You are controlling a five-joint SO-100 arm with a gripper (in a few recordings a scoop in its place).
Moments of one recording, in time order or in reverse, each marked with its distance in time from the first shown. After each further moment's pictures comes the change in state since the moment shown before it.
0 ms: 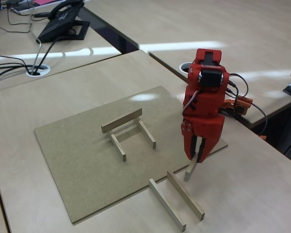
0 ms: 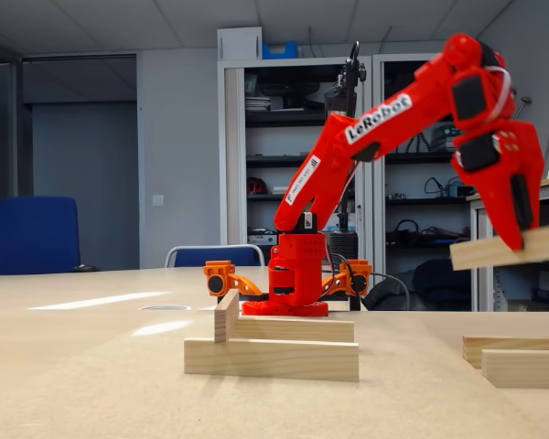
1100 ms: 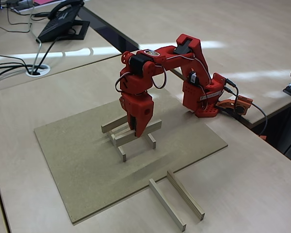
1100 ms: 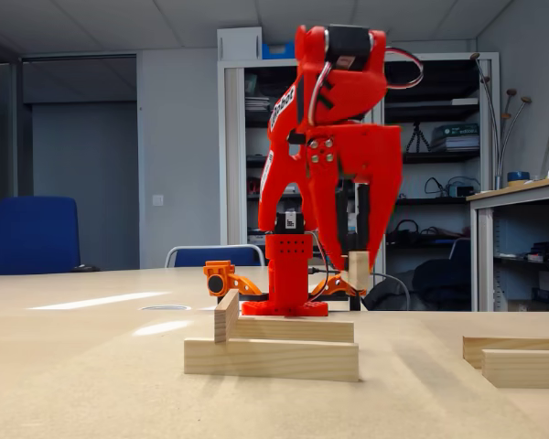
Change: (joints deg) arm 29.8 5.8 17.6 -3.6 -5.3
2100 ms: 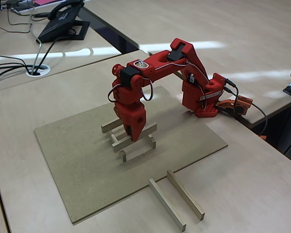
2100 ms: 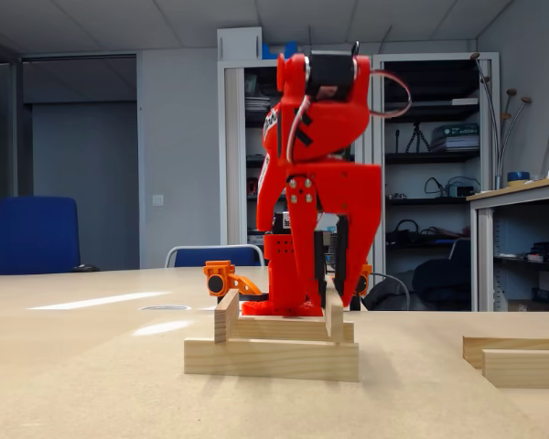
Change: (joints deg) arm 3.4 -6.4 0.4 -1.5 -4.2
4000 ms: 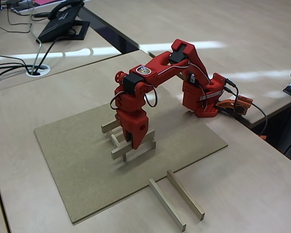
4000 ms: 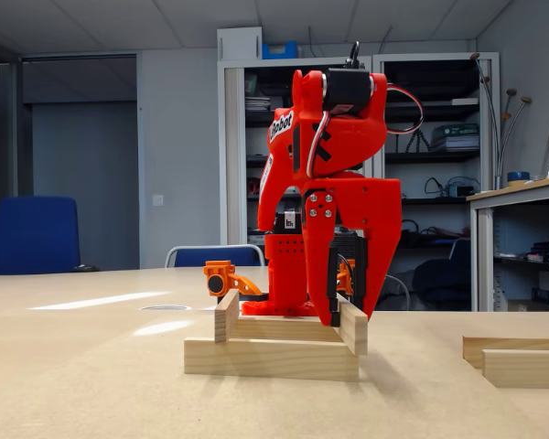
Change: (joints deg) arm -2.2 -0.8 4.1 -6.9 -0.2
